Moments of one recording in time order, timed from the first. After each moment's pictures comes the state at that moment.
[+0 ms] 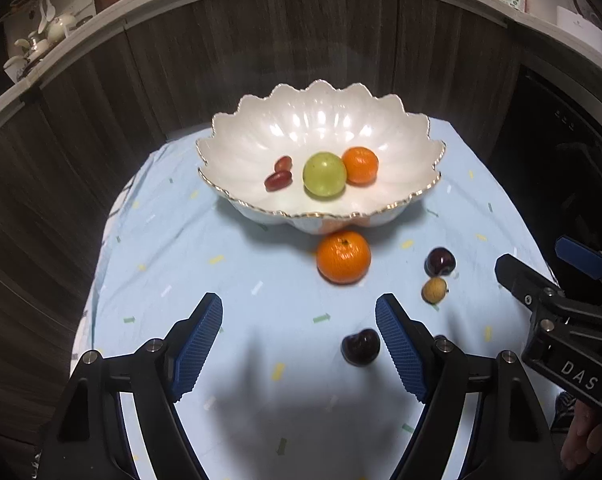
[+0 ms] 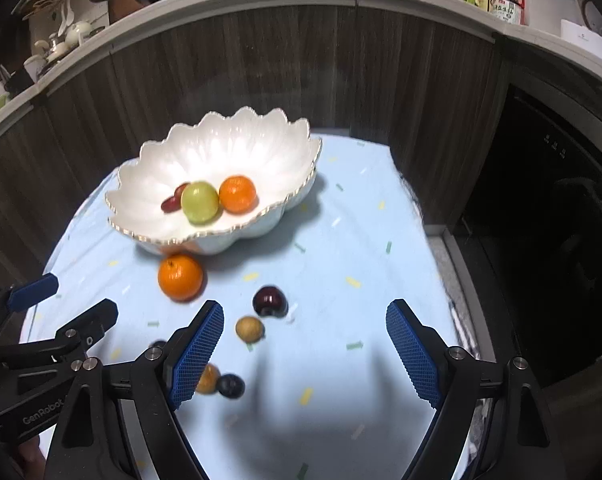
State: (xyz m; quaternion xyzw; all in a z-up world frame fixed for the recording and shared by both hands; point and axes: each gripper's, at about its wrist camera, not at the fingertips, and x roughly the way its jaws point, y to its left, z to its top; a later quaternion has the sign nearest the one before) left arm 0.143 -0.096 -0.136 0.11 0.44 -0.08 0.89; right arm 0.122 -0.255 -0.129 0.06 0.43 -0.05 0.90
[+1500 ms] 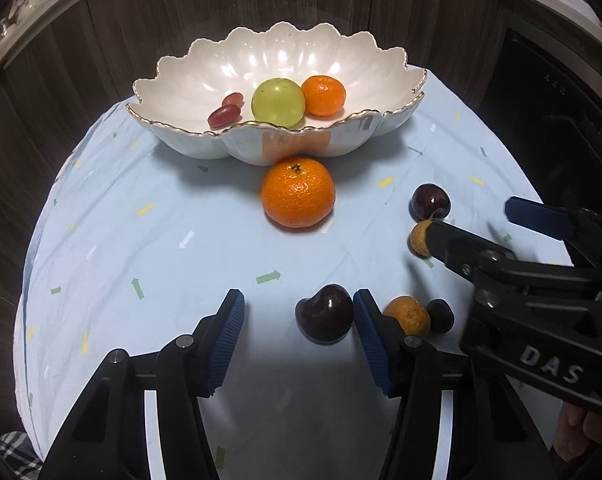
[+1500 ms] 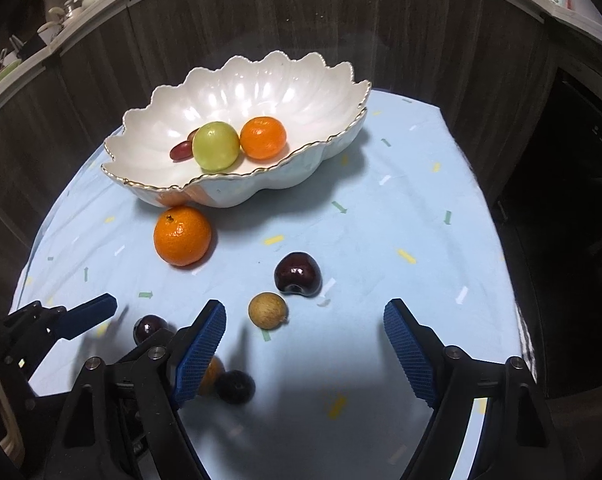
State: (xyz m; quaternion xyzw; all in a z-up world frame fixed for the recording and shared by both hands) left arm 0.144 -0.115 -0.200 0.10 0.49 -0.13 0.86; right arm 0.153 -0.241 -0.180 0.05 0.48 0.01 0.88
